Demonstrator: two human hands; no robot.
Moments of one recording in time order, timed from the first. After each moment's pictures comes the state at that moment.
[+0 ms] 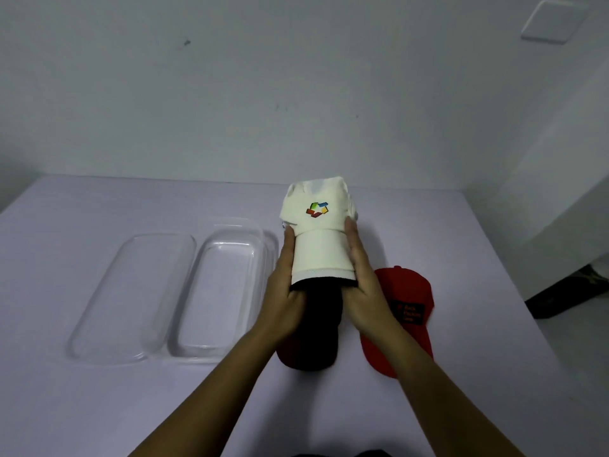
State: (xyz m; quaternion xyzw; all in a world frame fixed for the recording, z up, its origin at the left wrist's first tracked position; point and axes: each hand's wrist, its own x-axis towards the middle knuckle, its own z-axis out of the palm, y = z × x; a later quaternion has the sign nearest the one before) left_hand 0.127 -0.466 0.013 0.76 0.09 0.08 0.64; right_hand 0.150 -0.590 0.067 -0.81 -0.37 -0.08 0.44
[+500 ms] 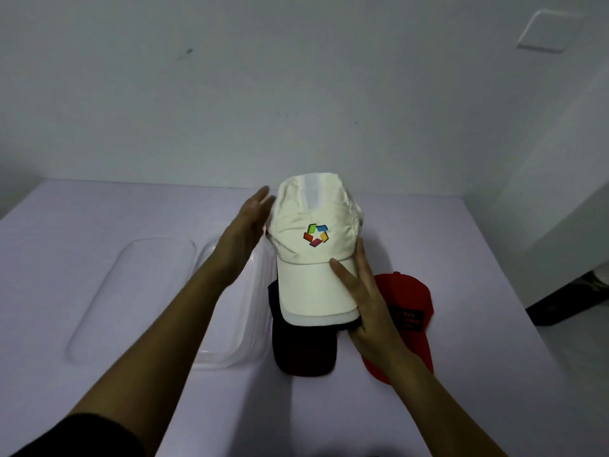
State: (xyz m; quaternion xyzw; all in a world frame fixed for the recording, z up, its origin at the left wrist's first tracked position) left_hand 0.148 -0.393 0.090 0.66 0.08 0.07 0.74; right_hand 0.155 -0.614 0.025 -0.79 -0.37 -0.02 0.49
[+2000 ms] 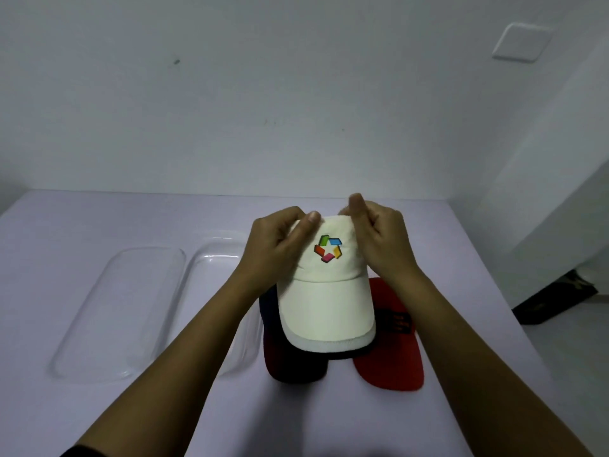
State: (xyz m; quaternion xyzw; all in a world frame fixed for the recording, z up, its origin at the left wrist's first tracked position) left_hand 0.156 -0.448 0.118 0.82 -0.04 0.22 0.53; right_hand 0.219 -0.607 0.117 -0.84 -0.22 -0.09 0.49
